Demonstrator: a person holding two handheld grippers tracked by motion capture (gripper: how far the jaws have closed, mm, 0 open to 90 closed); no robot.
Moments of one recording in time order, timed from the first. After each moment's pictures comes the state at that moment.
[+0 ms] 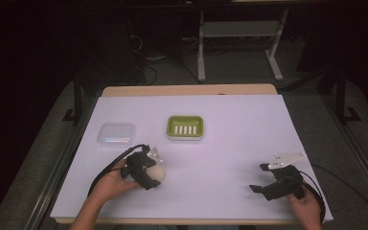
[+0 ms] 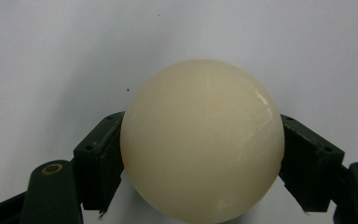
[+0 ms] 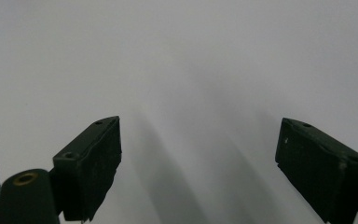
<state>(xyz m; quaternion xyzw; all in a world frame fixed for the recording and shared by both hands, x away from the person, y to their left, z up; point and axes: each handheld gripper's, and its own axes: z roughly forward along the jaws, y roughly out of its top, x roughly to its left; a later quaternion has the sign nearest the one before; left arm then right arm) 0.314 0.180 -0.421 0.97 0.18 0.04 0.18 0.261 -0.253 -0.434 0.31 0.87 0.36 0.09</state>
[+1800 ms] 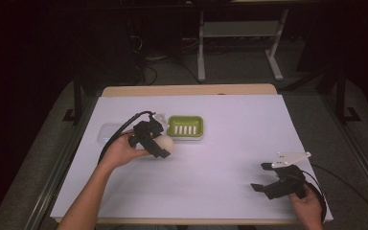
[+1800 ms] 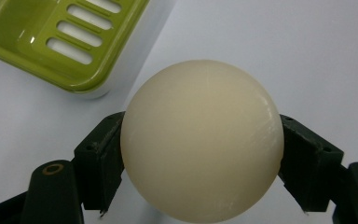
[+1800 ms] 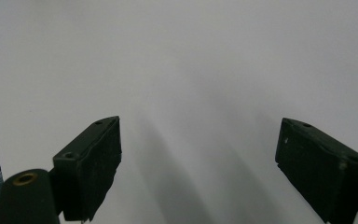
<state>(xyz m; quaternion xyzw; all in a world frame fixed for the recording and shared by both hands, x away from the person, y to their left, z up) 0.386 0.157 -0.362 0.96 0.19 0.01 0.23 0.262 -0.260 -0.434 0.31 0.87 0.38 0.08</state>
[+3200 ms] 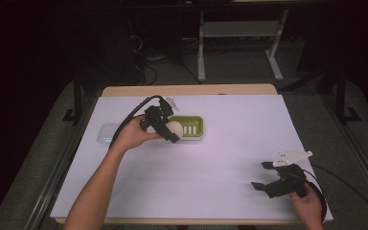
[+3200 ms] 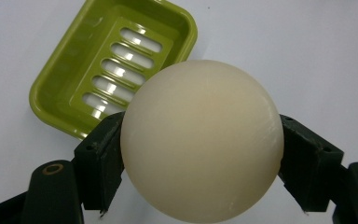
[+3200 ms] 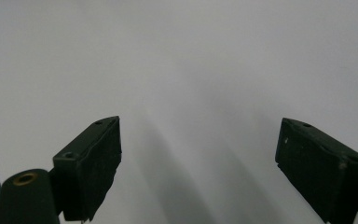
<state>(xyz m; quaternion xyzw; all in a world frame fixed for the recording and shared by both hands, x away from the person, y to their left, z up) 0.433 0.129 -0.350 0.95 0.19 0.00 0.24 0.265 -0.263 -0.434 0.31 0.86 0.39 0.08</state>
